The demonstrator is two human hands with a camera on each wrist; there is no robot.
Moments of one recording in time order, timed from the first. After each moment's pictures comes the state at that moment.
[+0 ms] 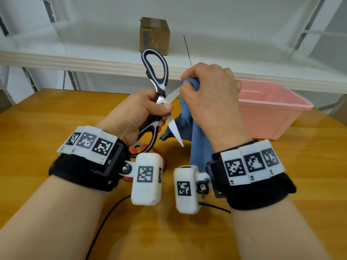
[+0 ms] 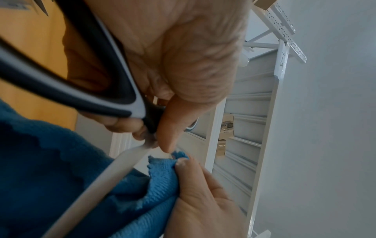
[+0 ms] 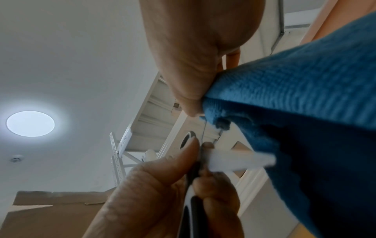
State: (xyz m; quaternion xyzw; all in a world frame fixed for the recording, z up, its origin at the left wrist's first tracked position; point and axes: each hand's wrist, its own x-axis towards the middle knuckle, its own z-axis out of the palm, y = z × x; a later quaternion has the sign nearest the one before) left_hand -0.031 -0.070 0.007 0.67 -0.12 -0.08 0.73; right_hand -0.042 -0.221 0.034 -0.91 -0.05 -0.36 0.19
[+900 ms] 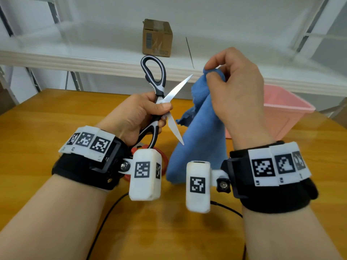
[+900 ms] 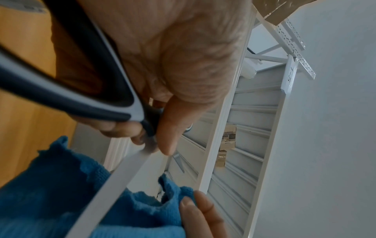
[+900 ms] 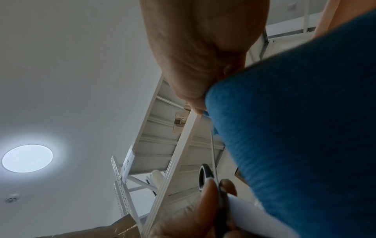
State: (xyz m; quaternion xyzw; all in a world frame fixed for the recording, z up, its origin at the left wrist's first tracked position) left_hand -0.032 -0.064 0.009 0.65 -0.09 -0.11 0.74; right_hand -0.044 -0.245 0.043 -0.84 -0.06 -0.39 0.38
